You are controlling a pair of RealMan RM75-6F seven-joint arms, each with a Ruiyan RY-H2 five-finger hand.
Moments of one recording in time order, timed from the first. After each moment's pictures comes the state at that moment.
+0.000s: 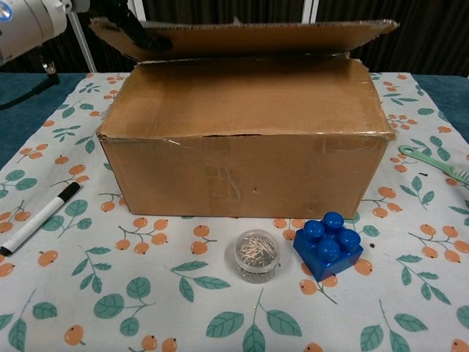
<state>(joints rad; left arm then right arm) -0.83 -1.47 -0.32 -1.69 1.20 1.19 0.69 0.08 -1.11 0.07 -1.64 -1.42 1.41 -0.01</state>
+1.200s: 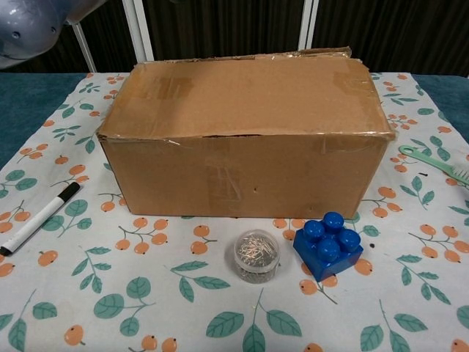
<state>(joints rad) -1.20 -1.69 -0.44 -0.92 1.00 0.92 0.67 0.08 -1.09 0.07 -1.68 -1.38 1.38 0.00</state>
